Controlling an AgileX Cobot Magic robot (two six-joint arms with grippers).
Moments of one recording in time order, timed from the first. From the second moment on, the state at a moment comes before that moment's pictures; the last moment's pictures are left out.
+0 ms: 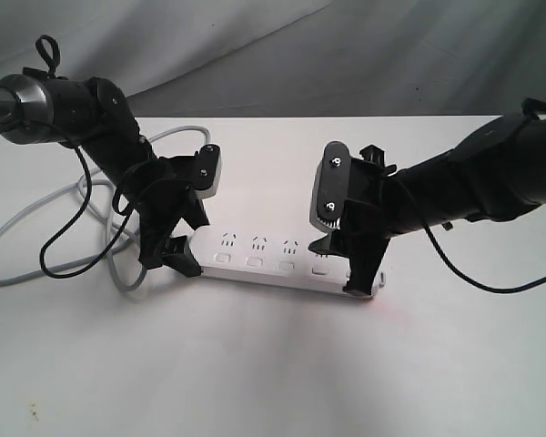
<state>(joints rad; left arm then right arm) -0.15 2.25 -1.57 -0.49 0.98 1.61 0.24 1.84 -0.99 1.14 0.39 -2.09</state>
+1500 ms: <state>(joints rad) -0.15 2.25 -1.57 -0.49 0.98 1.61 0.24 1.94 -1.00 1.17 0.35 -2.13</state>
